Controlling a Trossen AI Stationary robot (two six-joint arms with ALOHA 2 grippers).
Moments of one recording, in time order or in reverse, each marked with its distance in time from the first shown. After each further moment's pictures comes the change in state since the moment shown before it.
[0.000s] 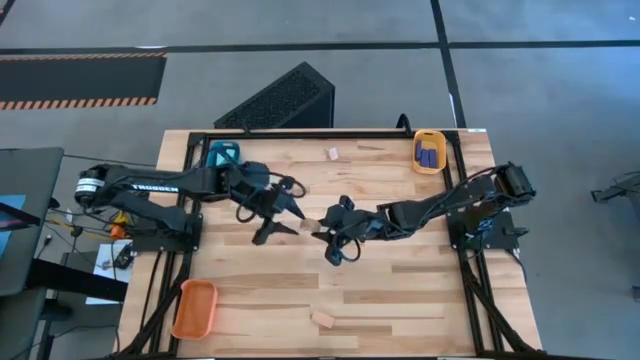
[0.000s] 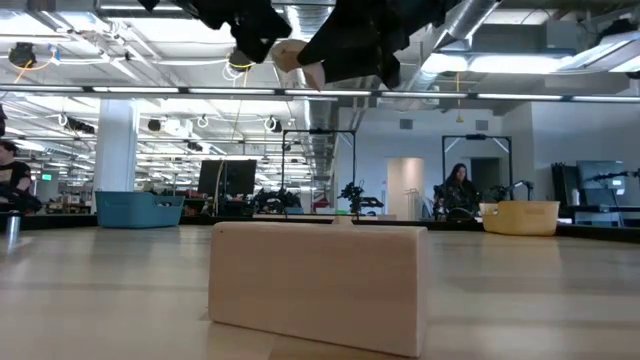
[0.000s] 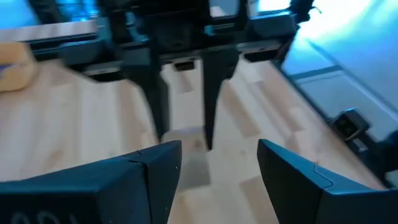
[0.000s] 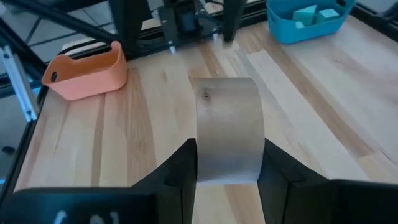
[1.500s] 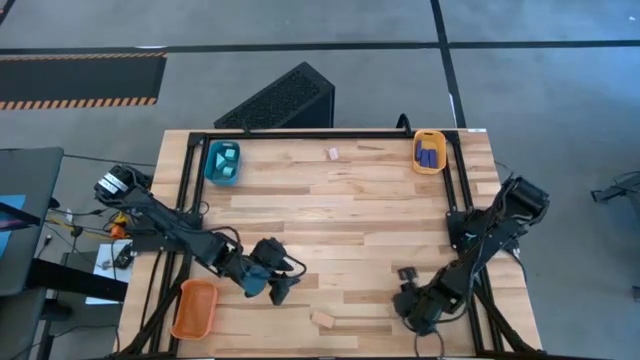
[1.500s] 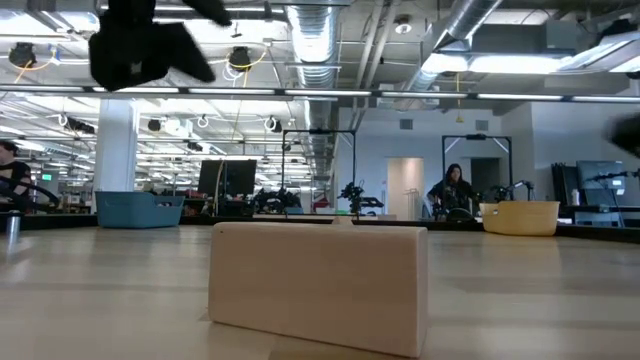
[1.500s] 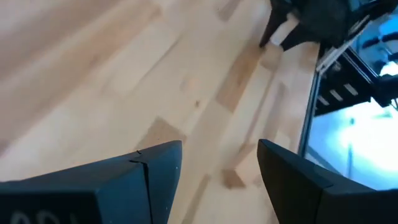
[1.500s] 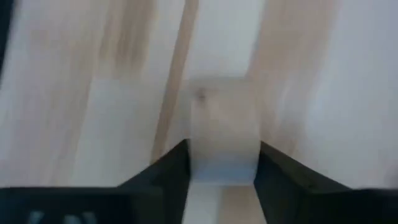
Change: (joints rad) left arm -0.623 0.230 0.001 -0.006 -0.792 -1.265; right arm 0.652 0.000 -0.305 -0.404 -0.139 0.252
